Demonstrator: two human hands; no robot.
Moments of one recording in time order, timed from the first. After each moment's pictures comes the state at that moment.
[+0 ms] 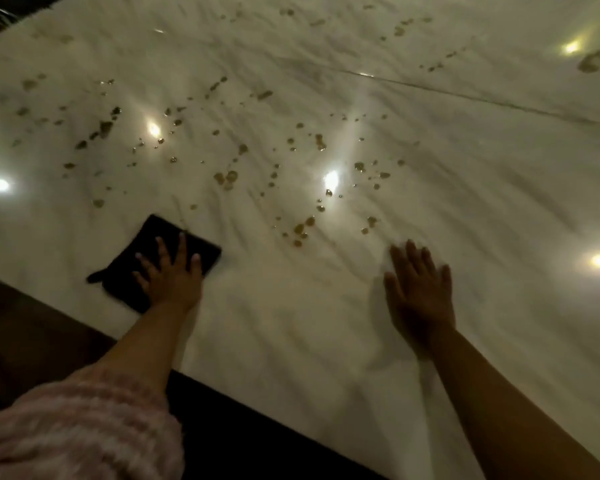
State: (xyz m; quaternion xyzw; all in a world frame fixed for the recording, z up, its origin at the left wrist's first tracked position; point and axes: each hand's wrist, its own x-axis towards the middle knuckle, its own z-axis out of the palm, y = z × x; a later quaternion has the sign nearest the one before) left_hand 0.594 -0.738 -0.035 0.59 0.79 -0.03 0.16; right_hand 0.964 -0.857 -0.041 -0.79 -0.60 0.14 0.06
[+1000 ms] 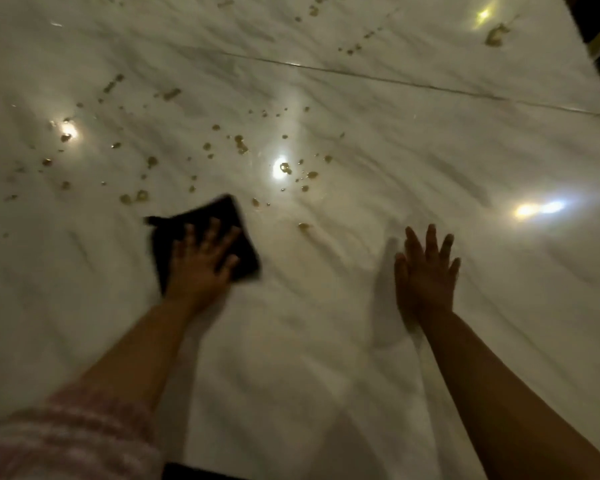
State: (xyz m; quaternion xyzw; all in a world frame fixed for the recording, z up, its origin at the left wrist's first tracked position) left_hand 0.728 -0.695 -0.058 0.84 0.52 0.03 0.12; right_hand 1.056 -0.859 -0.038 -0.89 -0.43 0.12 0.10
